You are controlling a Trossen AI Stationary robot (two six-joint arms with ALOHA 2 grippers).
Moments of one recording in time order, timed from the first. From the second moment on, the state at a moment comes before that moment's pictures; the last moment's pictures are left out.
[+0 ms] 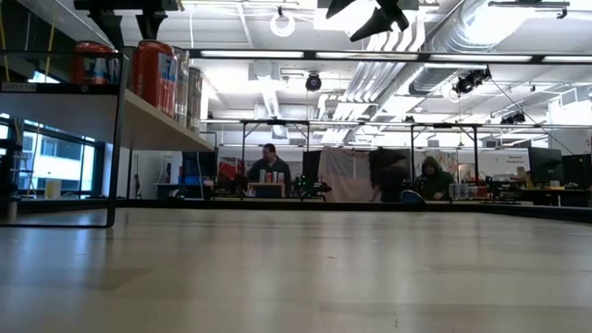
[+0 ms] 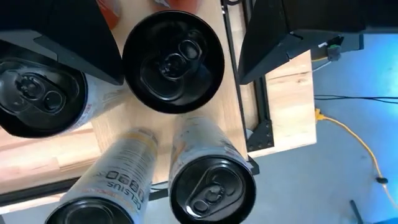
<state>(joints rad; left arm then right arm) 0.66 1.22 1.62 -1.57 -0.44 -0.62 -0.23 1.39 1.49 -0.58 0.41 0.40</state>
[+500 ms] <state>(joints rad) 0.66 1.22 1.62 -1.57 -0.45 -0.49 -0.23 1.39 1.49 -0.58 0.41 0.40</state>
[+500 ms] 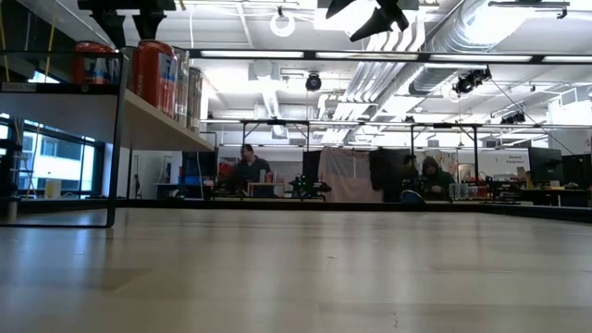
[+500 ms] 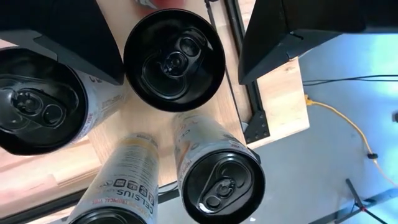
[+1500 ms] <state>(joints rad) 0.66 1.22 1.72 -1.56 -0.43 -0.45 -0.23 1.39 1.49 -0.58 0.41 0.40</state>
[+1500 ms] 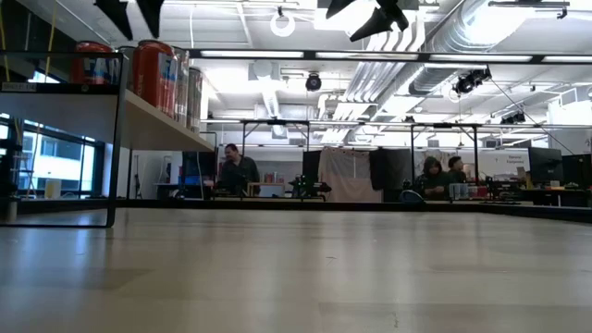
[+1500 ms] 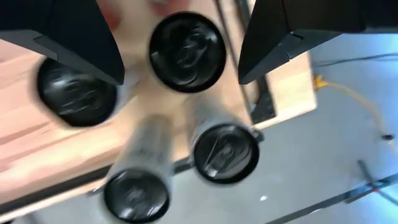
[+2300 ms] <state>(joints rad) 0.60 1.39 1.79 -1.41 -0.75 -0.41 -0.23 1.39 1.49 -0.59 0.41 0.42</state>
